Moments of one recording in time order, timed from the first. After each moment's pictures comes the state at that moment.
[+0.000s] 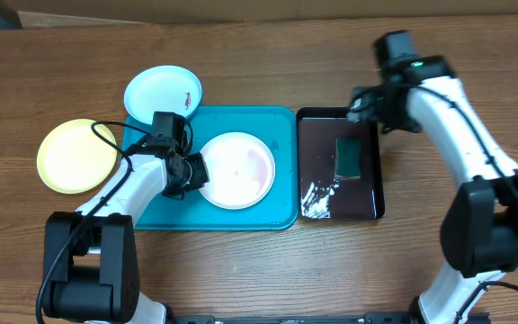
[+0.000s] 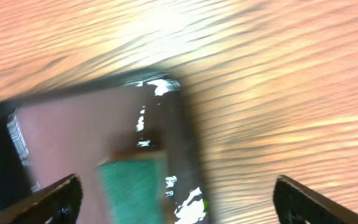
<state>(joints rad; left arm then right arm) -0.09 1.71 0.94 -0.57 0.13 -0.39 0.12 1.93 1.63 -1.04 0.06 0.38</state>
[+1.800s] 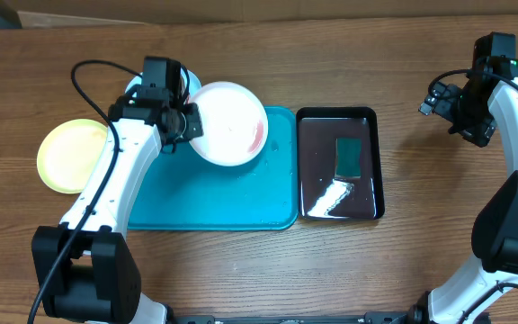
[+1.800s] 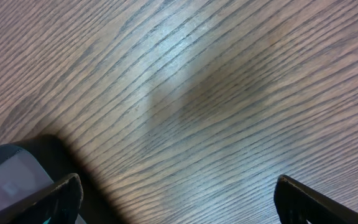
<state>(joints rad) -0.12 1.71 1.37 -0.79 -0.02 -0.30 -0.21 1.93 1.63 -1.07 -0.02 0.38</state>
